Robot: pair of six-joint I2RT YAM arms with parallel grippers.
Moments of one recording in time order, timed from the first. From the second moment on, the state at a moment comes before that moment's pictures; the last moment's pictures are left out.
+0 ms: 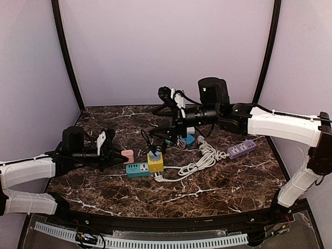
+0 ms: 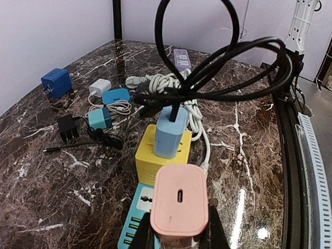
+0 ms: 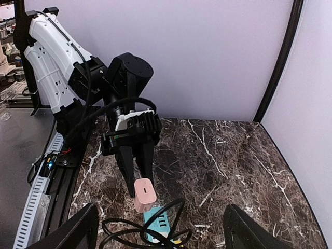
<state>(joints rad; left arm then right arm) -0.45 1.00 0.44 0.13 0.70 0.24 0.95 1.58 1.33 -0.02 -0.56 -0.26</state>
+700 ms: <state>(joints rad) -0.52 1.53 0.39 0.77 0.73 0.18 0.77 1.58 1.20 0.00 -0.67 -0.23</state>
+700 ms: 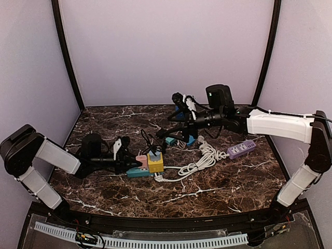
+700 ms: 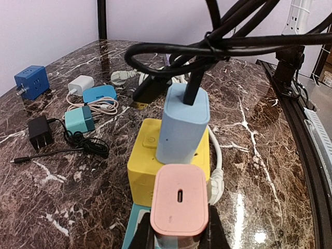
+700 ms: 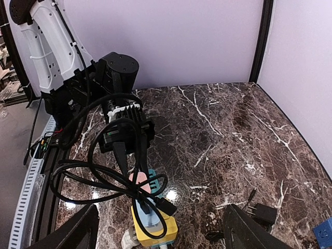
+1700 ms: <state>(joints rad) -0.50 1.70 0.40 0.93 0.75 0.21 0.71 1.66 1.21 0.00 -0.77 -0.21</state>
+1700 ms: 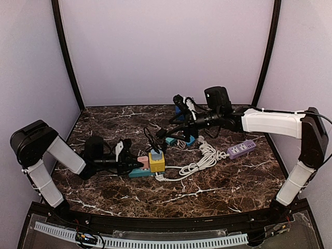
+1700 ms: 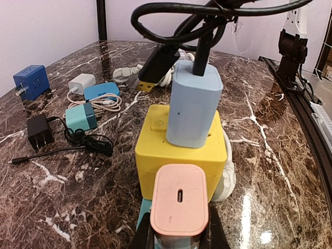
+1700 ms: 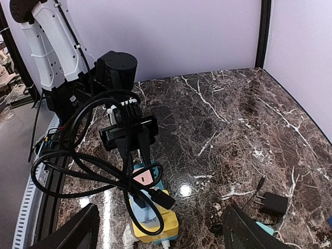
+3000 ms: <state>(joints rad) -0.60 1.91 0.56 0.92 0.73 0.35 0.71 1.67 1.24 -0.12 -0.73 -0.25</state>
